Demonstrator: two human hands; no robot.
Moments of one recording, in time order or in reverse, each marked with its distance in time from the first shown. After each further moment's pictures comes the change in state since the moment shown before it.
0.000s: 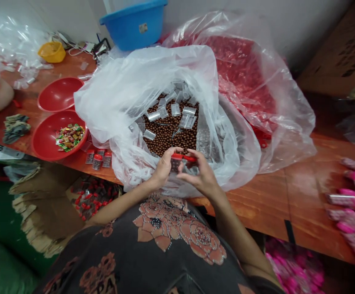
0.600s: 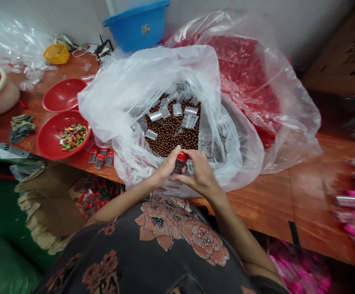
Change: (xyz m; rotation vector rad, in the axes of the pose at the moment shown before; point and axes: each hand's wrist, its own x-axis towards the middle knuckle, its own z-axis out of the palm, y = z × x) left_hand 0.002 0.006 -0.001 0.078 -0.089 -0.181; right_hand 0.007 -0.013 0.001 -0.396 -0.064 -0.316
